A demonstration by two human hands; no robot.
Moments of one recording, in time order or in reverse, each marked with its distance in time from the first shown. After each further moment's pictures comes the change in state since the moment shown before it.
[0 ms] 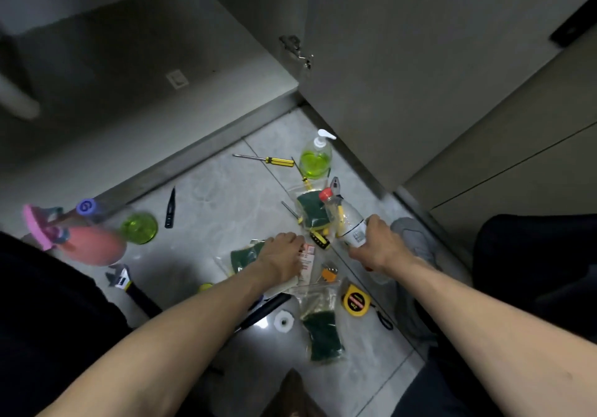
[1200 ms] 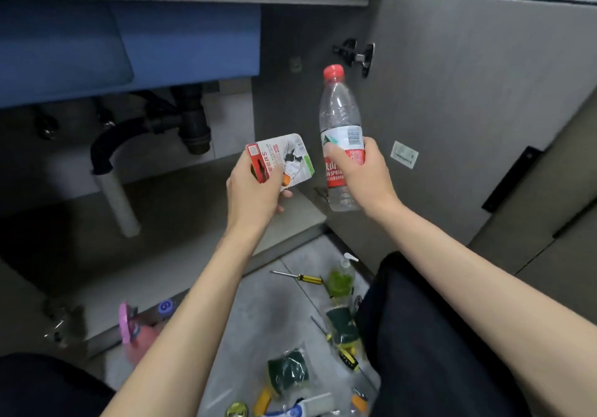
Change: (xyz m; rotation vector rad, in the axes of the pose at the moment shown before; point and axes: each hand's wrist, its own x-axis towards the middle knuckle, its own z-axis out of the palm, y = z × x) left_hand -0.179 0.007 -0.345 -1.110 1.236 0.115; right_hand -0.095 -0.240 -0.266 0.972 0.578 -0.619
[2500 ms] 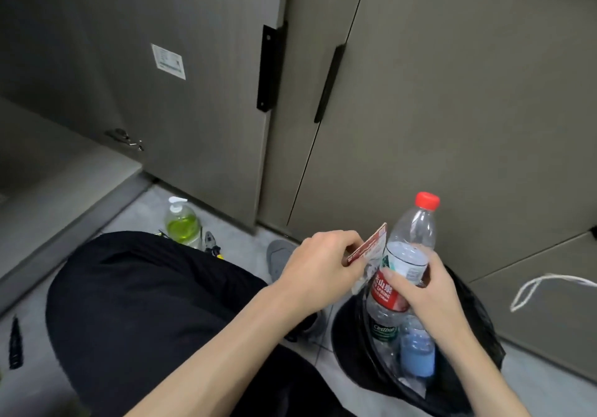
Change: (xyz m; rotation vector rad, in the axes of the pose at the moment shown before) left_hand -0.265 0.002 0.236 0.307 -1.268 0.246; right_hand -0.338 0.146 -0.311 -0.250 0.513 0.508
